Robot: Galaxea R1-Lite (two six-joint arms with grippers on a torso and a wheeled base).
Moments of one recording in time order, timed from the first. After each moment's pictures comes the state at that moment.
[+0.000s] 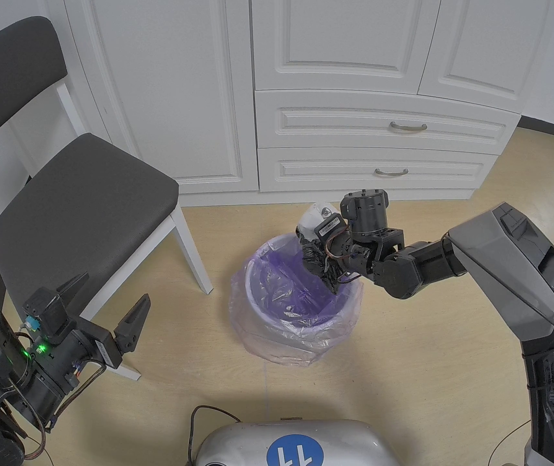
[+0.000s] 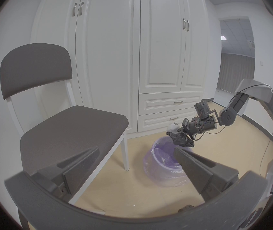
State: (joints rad) left arm -0.49 1.49 -0.02 -1.45 0.24 0.08; right arm 0.51 2.42 -1.60 -0.49 -0.20 1.13
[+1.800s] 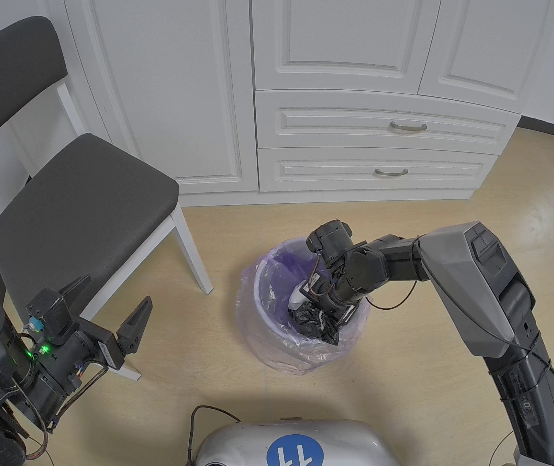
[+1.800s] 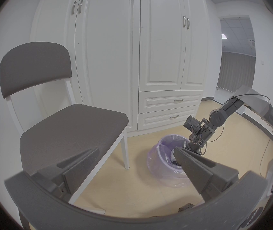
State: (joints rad) left arm -0.49 1.51 -0.02 -1.45 0.24 0.08; right arm 0.54 2.61 -2.00 0.34 -0.05 1.12
